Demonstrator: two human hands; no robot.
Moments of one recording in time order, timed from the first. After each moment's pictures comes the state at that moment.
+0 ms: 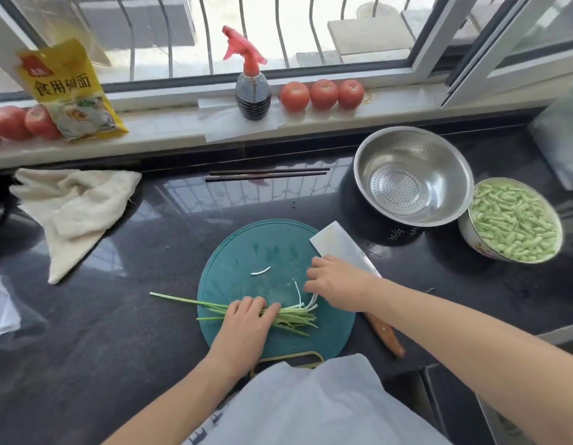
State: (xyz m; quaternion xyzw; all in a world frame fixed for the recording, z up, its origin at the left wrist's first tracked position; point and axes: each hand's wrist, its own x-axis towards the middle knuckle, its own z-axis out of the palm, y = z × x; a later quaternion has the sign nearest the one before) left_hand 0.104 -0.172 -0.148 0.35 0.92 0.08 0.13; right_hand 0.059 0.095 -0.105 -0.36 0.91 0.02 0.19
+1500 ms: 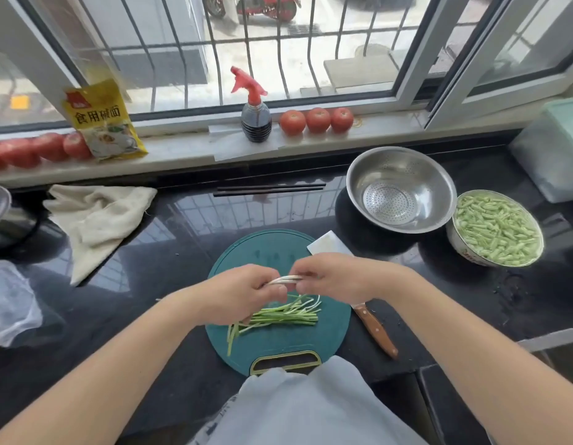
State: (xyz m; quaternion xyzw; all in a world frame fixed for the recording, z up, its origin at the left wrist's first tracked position) left_hand 0.048 -0.152 0.054 0.23 0.83 0.27 0.42; right_hand 0.077 0.063 0.063 -0.10 0.85 -0.33 0.39
